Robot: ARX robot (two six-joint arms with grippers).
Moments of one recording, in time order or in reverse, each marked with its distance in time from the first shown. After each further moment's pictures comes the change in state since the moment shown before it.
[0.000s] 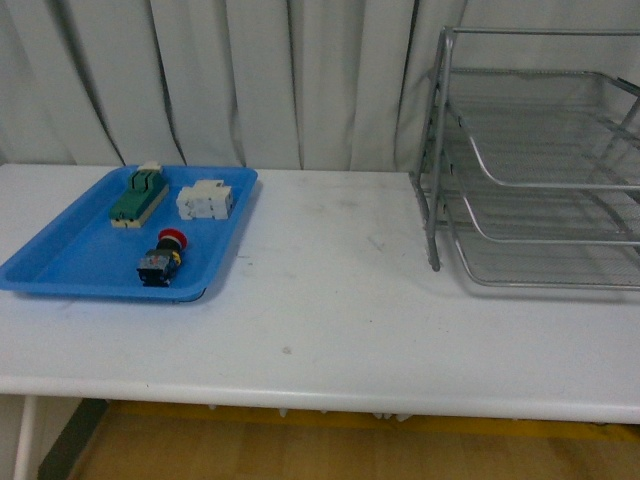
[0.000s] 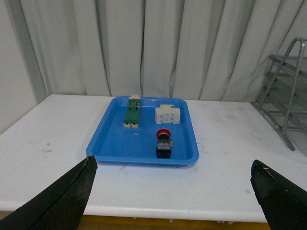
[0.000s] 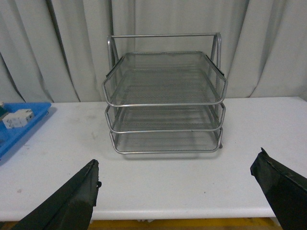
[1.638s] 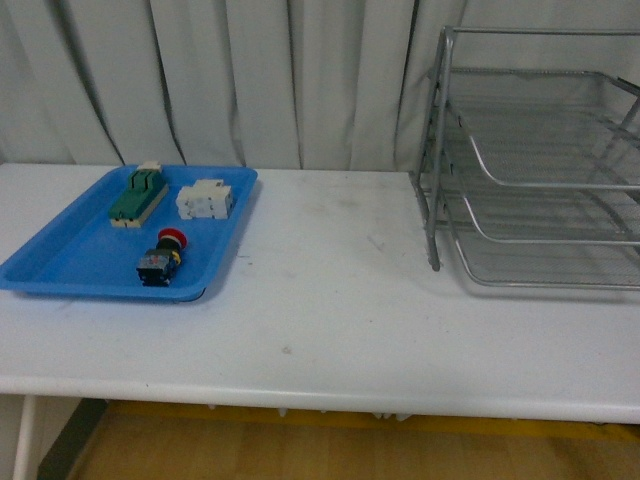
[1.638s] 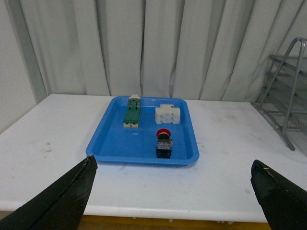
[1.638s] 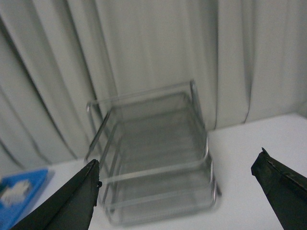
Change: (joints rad) left arm 0.000 0.000 0.000 0.000 0.001 0.000; right arm -0.332 0.605 0.196 0.464 -0.284 0.190
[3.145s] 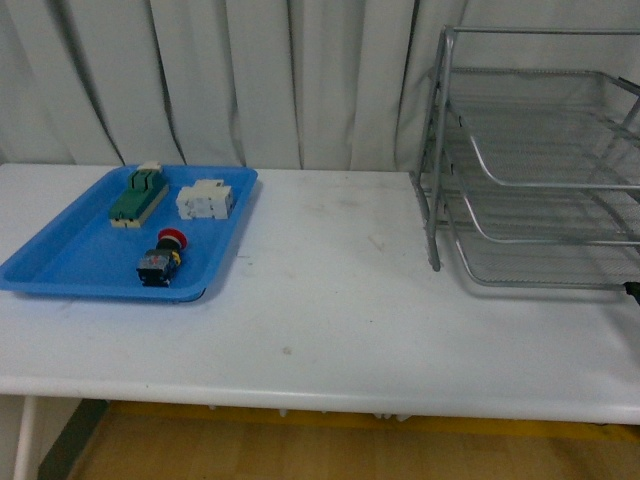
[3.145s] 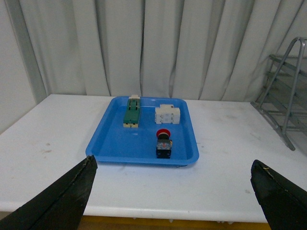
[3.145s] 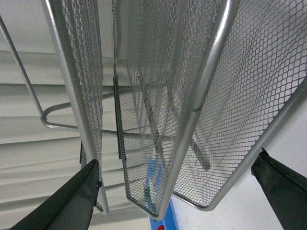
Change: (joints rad) left arm 0.000 0.000 0.000 0.000 0.000 0.000; right arm 0.103 1.631 0.562 0.827 -0.173 1.190
